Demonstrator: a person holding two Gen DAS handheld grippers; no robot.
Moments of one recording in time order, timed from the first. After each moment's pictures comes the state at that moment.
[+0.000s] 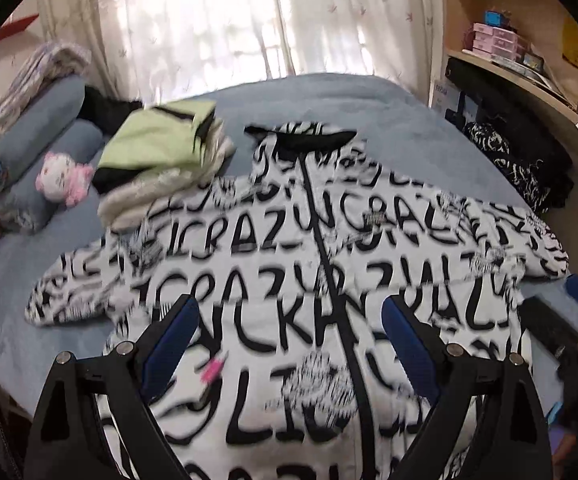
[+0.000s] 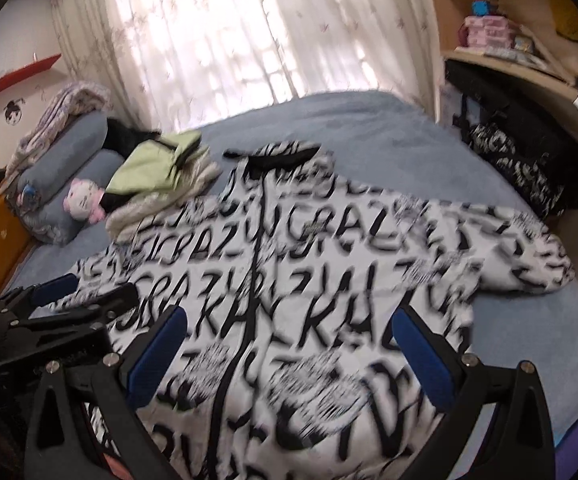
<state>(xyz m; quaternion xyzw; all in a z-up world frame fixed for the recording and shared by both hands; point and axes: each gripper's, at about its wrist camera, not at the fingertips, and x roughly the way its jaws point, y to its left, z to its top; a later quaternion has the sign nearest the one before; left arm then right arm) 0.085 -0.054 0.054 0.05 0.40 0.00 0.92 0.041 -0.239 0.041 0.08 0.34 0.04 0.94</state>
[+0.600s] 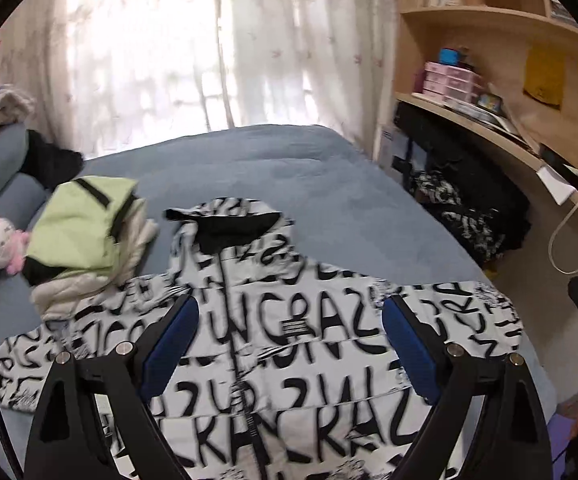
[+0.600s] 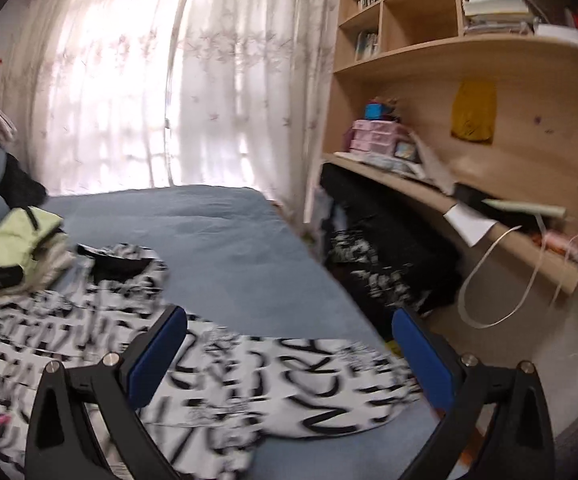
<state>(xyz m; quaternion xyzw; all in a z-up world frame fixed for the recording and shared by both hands) 0.187 -0.150 0.112 0.02 0.34 -0.11 0.94 0.081 -0.375 0.119 -0.05 0.22 -0.17 0.96</state>
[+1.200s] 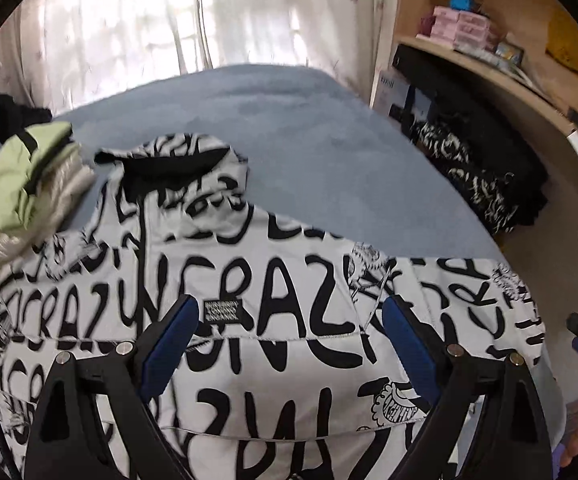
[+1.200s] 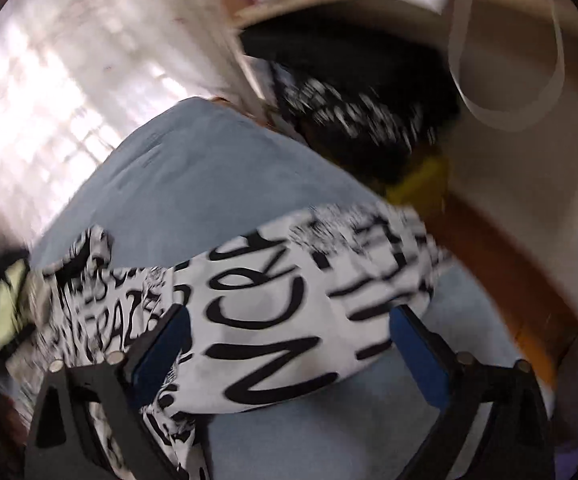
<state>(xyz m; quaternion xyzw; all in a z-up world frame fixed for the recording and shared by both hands) 0.268 -0.242 -0.018 0.01 0.43 -0.10 0.90 0.119 -0.563 -0.043 0.29 0.39 -0.16 0.86</state>
